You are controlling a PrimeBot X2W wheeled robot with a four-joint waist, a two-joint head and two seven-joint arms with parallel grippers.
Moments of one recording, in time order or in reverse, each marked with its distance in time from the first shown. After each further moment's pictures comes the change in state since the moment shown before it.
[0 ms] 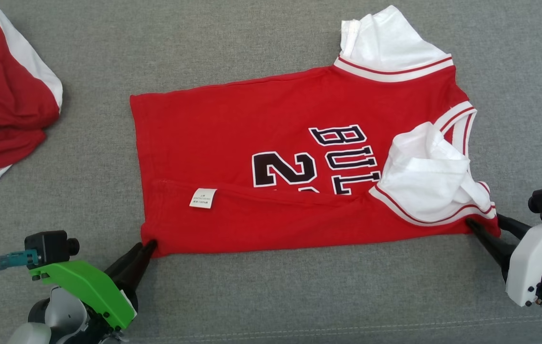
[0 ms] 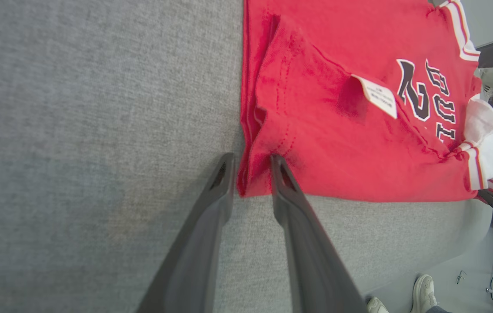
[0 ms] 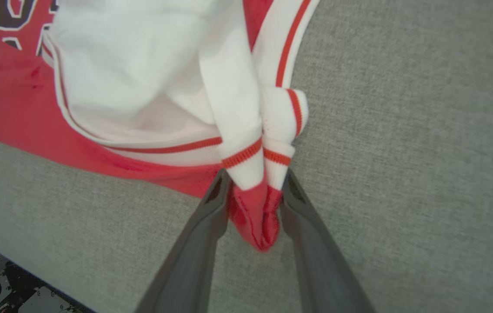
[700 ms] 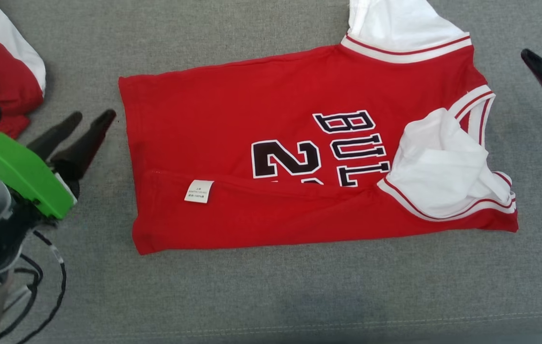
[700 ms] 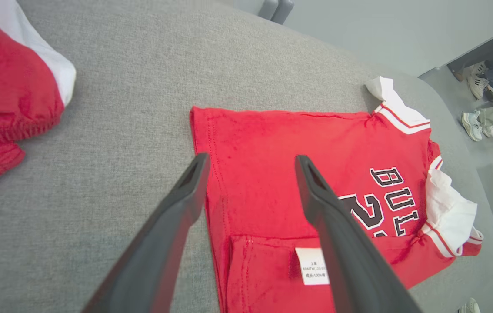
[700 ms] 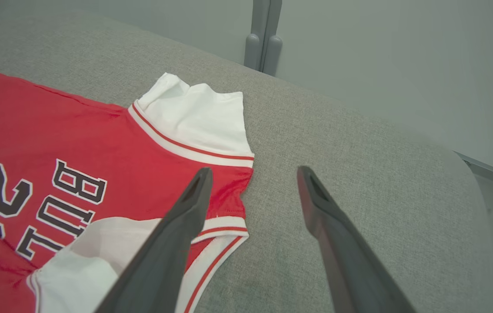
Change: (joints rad) left arm -0.330 0.120 0.071 -0.133 -0.011 0.036 0.170; right arm -0.394 -0.145 -0.125 -0.129 -0.059 0.011 0.159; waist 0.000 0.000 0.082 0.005
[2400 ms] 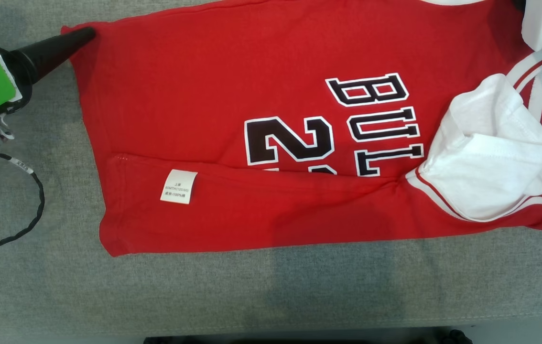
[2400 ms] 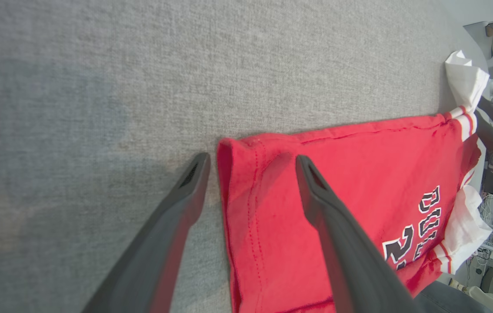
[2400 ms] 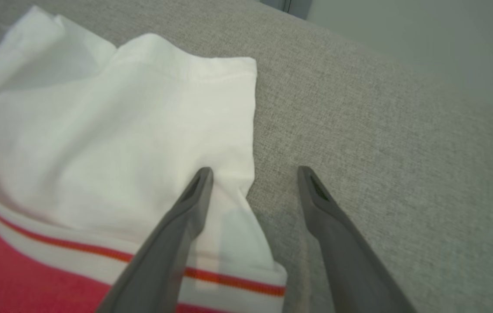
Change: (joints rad) left arm -0.443 0.004 0.002 0.227 -0.171 0.047 0.415; right arm -0.525 0.327 0.165 0.434 -0.204 0.123 0.089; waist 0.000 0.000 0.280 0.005
